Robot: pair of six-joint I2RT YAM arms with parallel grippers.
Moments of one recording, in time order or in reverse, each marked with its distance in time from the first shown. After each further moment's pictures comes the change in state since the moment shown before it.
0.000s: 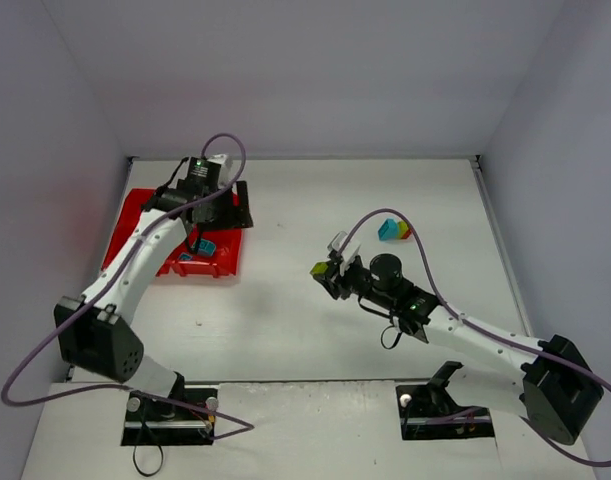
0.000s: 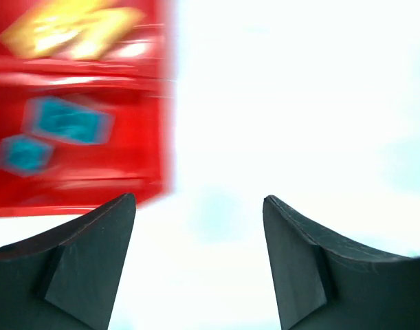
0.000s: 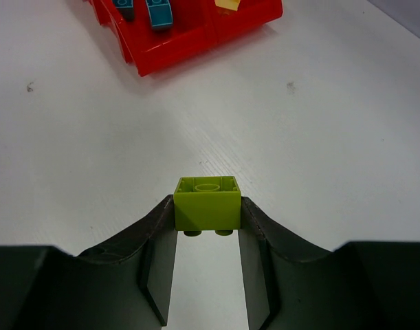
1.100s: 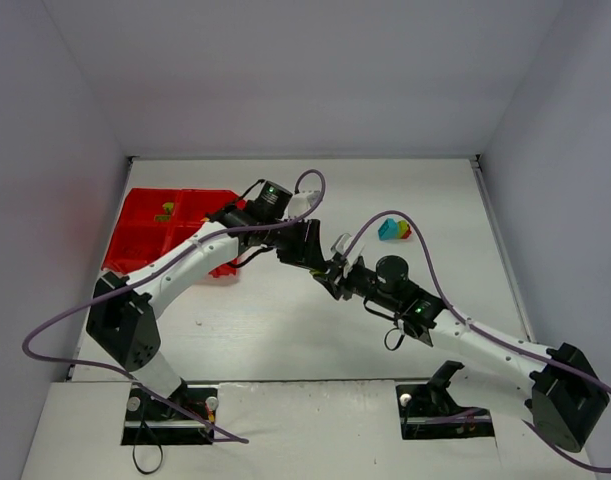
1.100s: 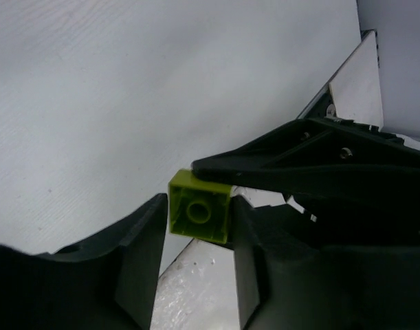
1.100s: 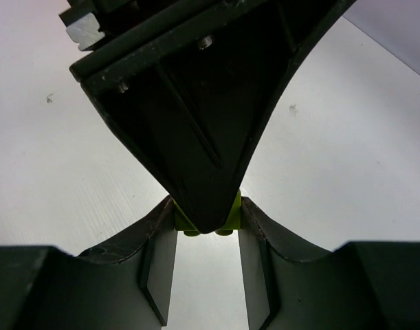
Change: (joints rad) left arm -0.382 0.061 -0.046 0.180 0.534 -0.098; right arm 0.000 -0.068 -0.014 0.018 -0.034 -0.019
